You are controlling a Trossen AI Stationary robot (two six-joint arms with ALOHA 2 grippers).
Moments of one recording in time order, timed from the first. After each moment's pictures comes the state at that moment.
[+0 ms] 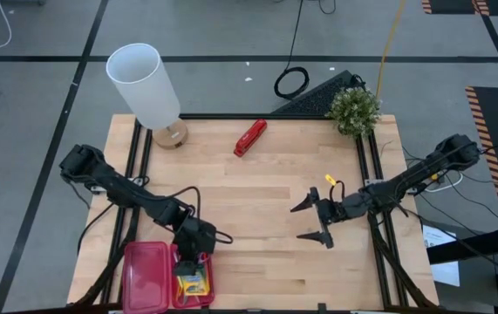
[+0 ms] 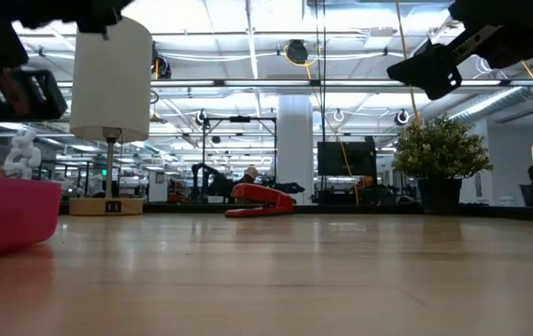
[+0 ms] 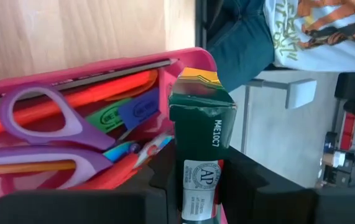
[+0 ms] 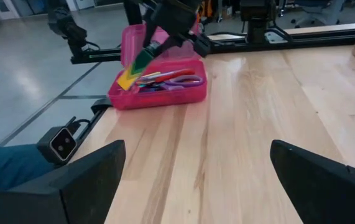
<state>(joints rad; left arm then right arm) -0.45 1.55 0.94 -0.40 0.63 -0.64 0.44 1.07 0.34 0.46 0.21 0.23</state>
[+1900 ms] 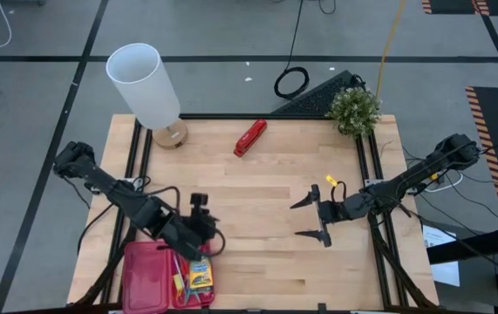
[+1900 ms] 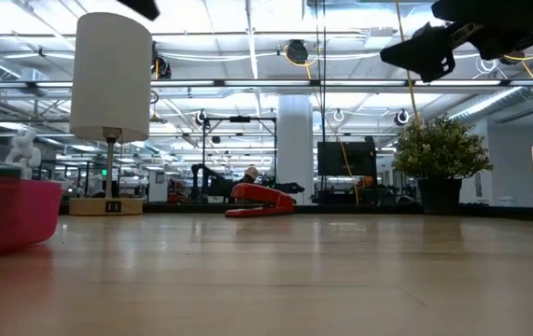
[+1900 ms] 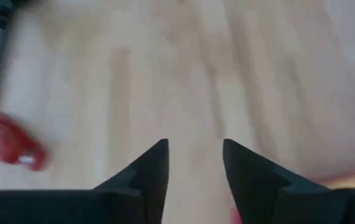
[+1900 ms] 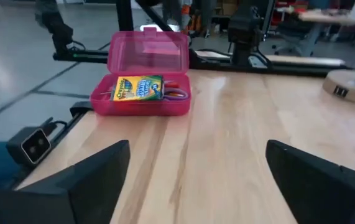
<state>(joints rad) -0.58 1.48 1.26 -0.79 -0.45 -0.24 0.46 1.07 0.36 0.47 0.29 0.09</state>
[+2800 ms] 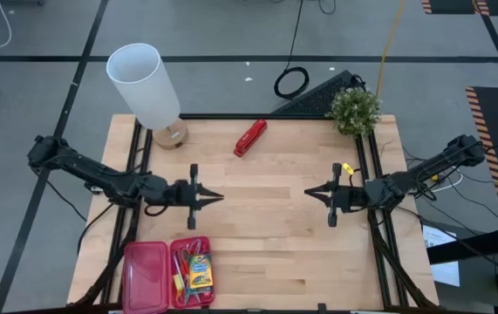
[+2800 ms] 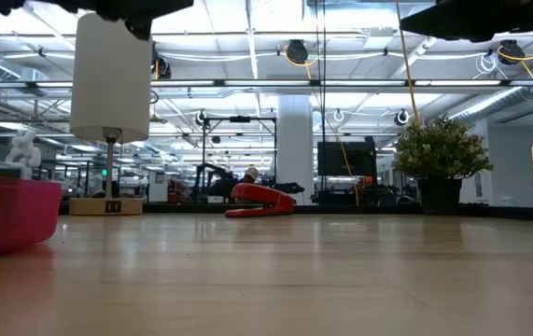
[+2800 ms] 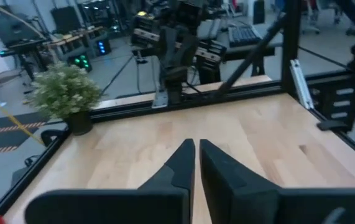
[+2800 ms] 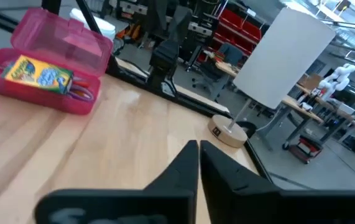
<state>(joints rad) -0.31 1.06 0.56 0.37 -0.31 0.14 0.43 0.75 0.36 0.26 0.55 -0.38</state>
